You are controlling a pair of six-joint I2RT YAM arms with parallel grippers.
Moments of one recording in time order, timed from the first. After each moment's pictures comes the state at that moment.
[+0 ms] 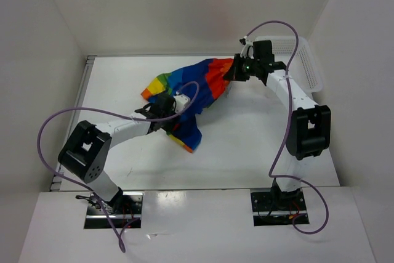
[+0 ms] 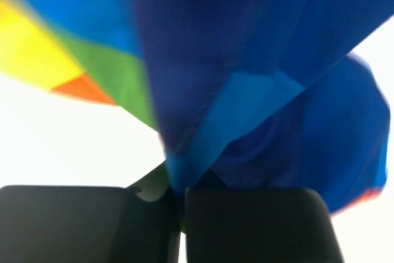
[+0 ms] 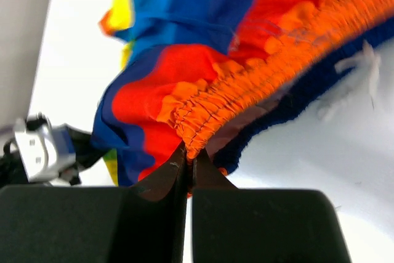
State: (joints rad) left arm -0.54 1.62 0.92 -0.20 0.02 0.07; right arm 0.18 1.79 1.52 -0.41 -0.53 0.29
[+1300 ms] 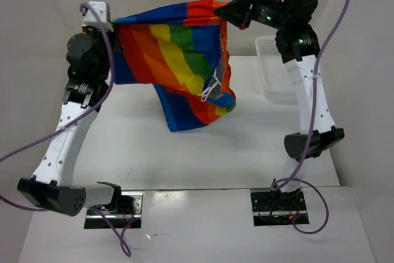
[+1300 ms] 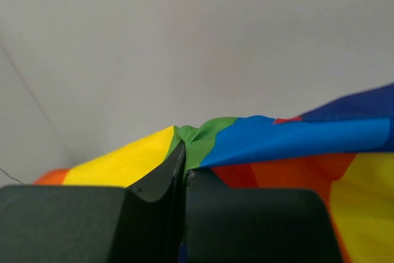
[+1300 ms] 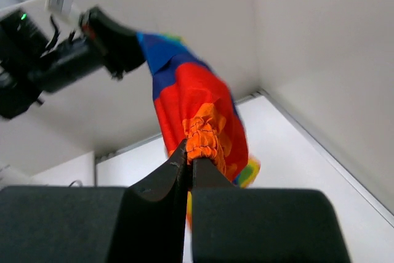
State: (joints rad) left arm -0.19 1.25 1.53 -0.05 -0.19 0.07; right arm 0.22 1.74 2.28 -0.29 -0.95 0.37
